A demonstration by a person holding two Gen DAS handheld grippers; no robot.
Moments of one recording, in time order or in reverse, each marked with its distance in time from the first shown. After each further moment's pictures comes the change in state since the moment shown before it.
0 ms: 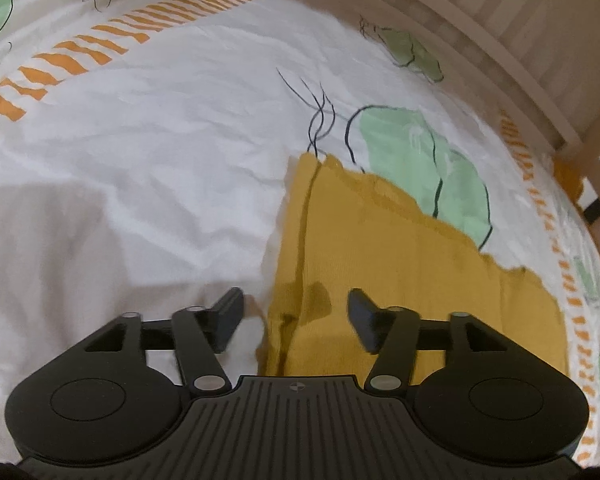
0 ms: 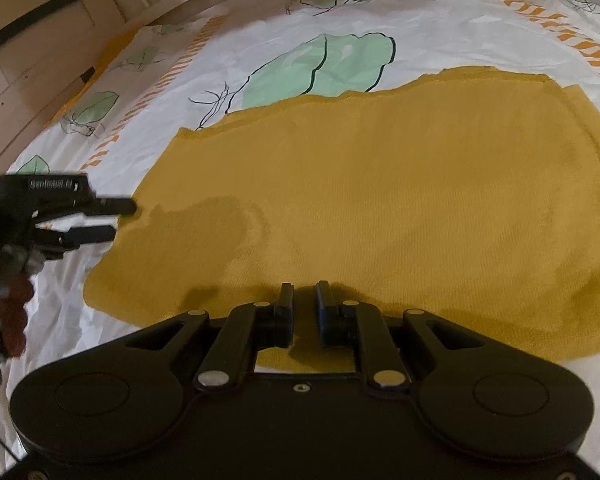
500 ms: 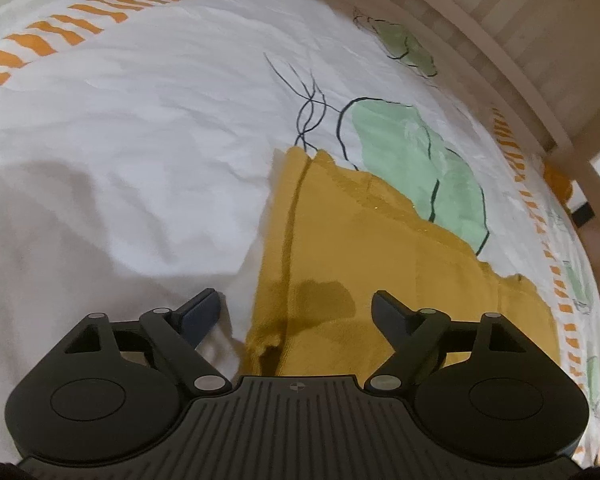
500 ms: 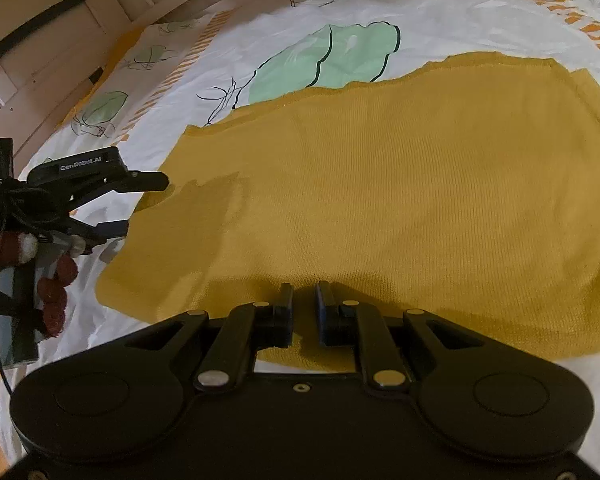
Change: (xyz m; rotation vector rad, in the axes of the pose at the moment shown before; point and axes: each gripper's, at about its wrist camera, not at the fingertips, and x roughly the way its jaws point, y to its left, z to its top) left arm 0.031 0.001 0.008 -0.014 0.037 -0.072; right arm -0.003 -0.008 0.000 0.033 0.029 0.053
